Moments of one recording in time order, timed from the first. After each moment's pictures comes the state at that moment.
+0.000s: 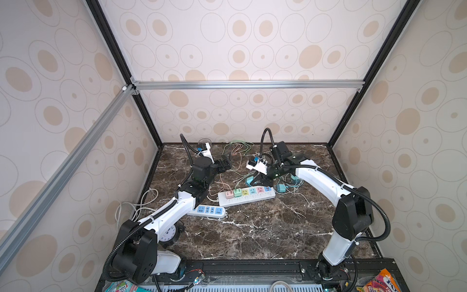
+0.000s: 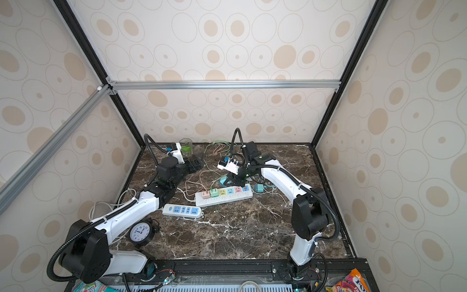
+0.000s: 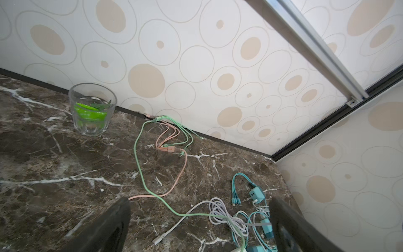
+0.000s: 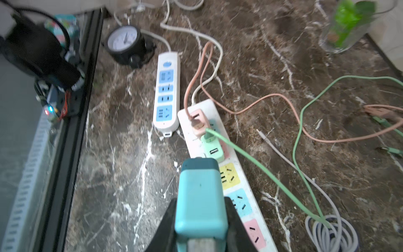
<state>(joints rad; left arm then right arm) -0.44 1.35 0.89 0.24 -0.15 -0.58 0.50 1.78 1.52 -0.84 -0.65 -0.77</state>
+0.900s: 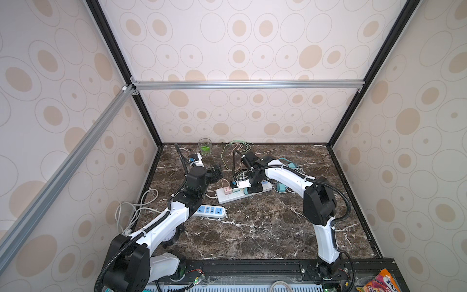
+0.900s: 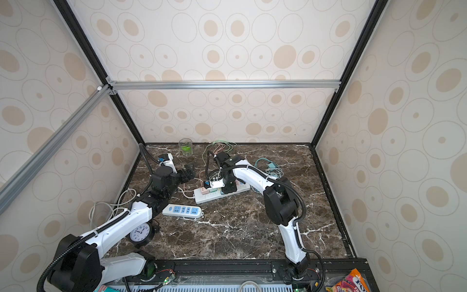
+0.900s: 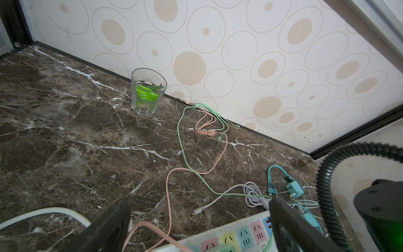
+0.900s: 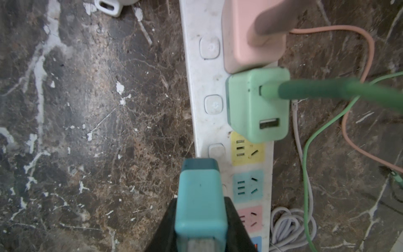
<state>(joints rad) -0.40 1.21 0.74 0.16 -0.24 -0.56 0.68 2.10 1.84 -1.07 -0.10 -1.09</state>
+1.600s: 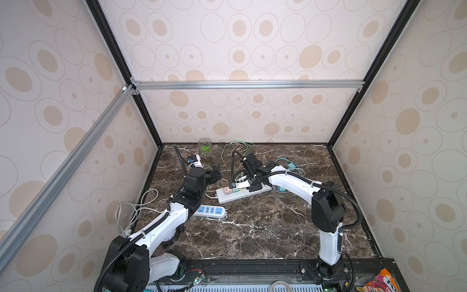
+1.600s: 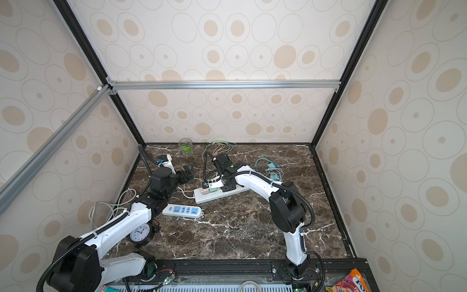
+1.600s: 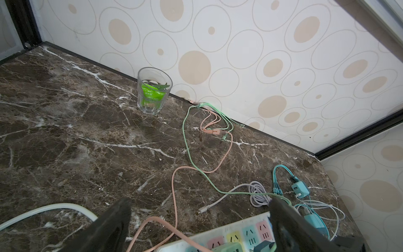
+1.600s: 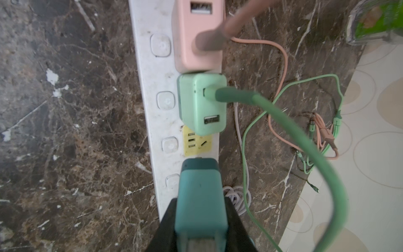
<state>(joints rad) -0.39 1.21 0.72 0.16 -0.24 -0.56 0.73 1.97 1.63 -0.74 0.08 -1.17</state>
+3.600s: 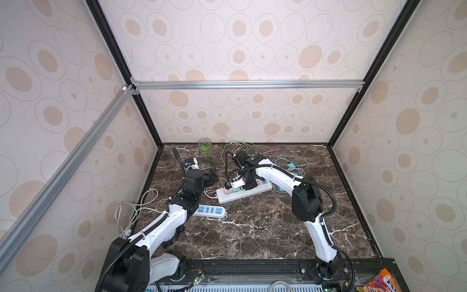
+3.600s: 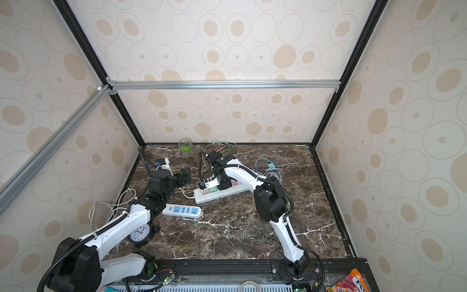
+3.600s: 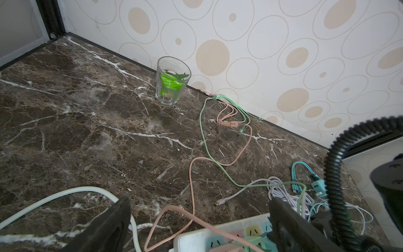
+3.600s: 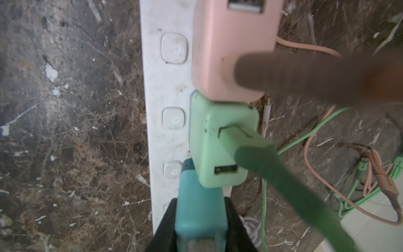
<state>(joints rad) -0.36 1.19 0.69 0.12 -0.25 -0.55 0.73 2.28 2.06 -1.12 0.04 -1.23</state>
